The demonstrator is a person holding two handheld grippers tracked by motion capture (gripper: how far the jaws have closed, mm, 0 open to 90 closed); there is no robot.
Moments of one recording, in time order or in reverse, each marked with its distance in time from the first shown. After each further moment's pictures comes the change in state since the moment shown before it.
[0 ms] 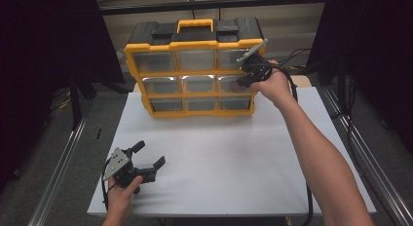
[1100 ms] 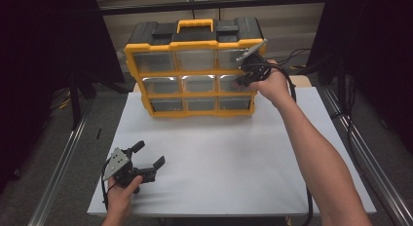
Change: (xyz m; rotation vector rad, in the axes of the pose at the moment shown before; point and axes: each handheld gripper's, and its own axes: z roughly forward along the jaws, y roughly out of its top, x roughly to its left) left arm 0.000 0.000 0.000 -0.002 0.003 0.001; right arm -0.002 0.001 0.005 -0.015 -0.008 0.001
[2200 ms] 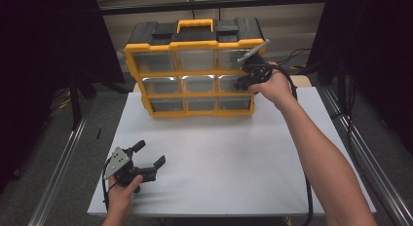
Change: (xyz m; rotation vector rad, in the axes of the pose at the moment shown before) left arm 0.000 -0.001 0.003 -0.003 -0.005 -0.017; right arm 0.005 -0.003 -0.005 -0.001 0.050 0.057
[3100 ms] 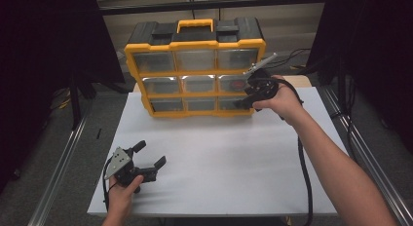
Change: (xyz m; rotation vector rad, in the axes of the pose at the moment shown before) left arm 0.001 0.000 0.000 0.015 -0.010 0.026; right arm 0.019 -0.035 -0.008 0.002 0.100 0.044
